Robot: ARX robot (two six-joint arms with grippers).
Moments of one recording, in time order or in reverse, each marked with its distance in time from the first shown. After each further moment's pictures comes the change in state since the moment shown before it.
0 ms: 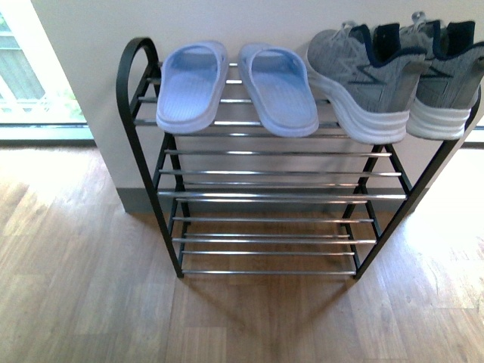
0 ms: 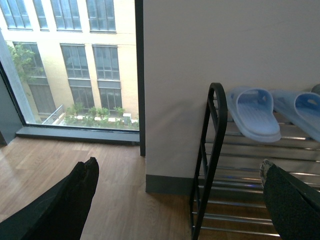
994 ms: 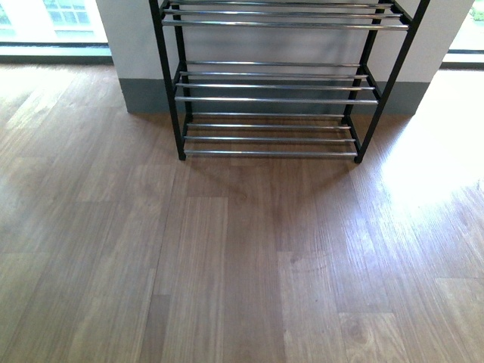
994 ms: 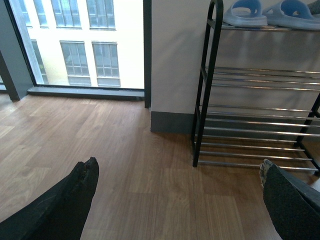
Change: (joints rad) left arm 0.000 0.000 0.000 0.000 0.000 0.002; right arm 0.000 0.000 0.000 -0.002 0.000 0.001
